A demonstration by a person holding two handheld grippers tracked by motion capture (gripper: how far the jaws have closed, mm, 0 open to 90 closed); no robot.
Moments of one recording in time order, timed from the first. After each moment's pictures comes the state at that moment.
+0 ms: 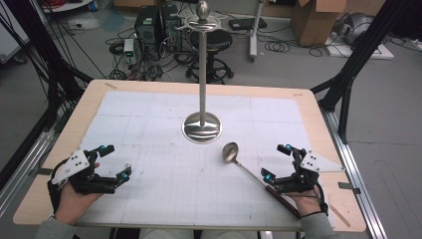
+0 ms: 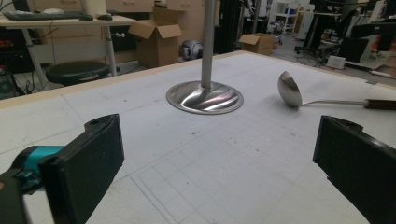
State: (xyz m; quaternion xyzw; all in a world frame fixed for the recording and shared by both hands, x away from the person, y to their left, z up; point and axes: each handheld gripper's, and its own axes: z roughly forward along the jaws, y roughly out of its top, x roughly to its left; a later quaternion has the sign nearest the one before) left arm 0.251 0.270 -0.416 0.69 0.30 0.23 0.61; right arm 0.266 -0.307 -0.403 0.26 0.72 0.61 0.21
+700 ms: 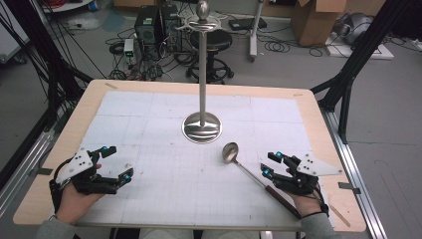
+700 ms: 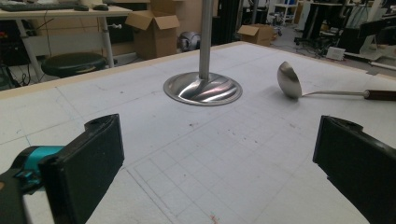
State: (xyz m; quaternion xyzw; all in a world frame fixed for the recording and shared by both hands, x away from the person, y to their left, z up) left arm 0.252 0.267 -0.418 0.70 0.30 0.23 0.60; right arm 0.256 -0.302 -0.403 0.26 0.74 0.58 0.22
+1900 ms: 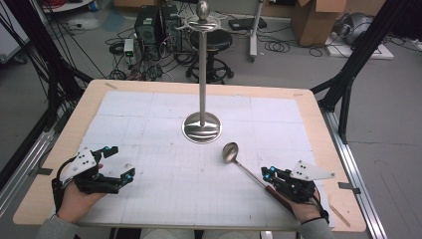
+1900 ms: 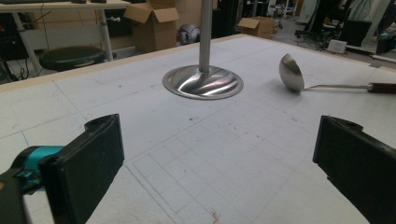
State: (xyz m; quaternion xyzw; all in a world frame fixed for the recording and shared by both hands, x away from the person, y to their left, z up) left arm 0.256 0.264 -0.420 0.71 0.30 0.22 0.59; right arm 0.242 -0.296 -0.412 0.29 0.78 0.52 0.19
